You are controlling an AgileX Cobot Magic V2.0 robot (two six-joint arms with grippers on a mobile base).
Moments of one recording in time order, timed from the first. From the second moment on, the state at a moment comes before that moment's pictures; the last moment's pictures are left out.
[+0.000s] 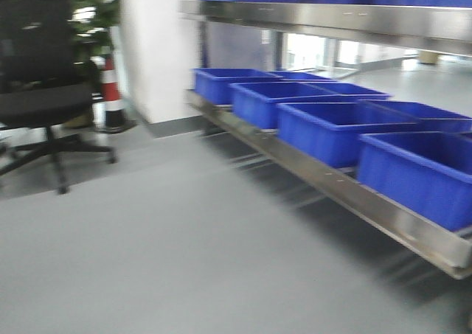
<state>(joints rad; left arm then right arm) -0.34 1.50 -1.86 0.09 0.78 -0.16 0.20 1.41 -1.73 0.21 0.87 -0.08</state>
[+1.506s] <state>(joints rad) -0.34 1.50 -1.86 0.09 0.78 -0.16 0.20 1.41 -1.73 0.21 0.87 -0.08</state>
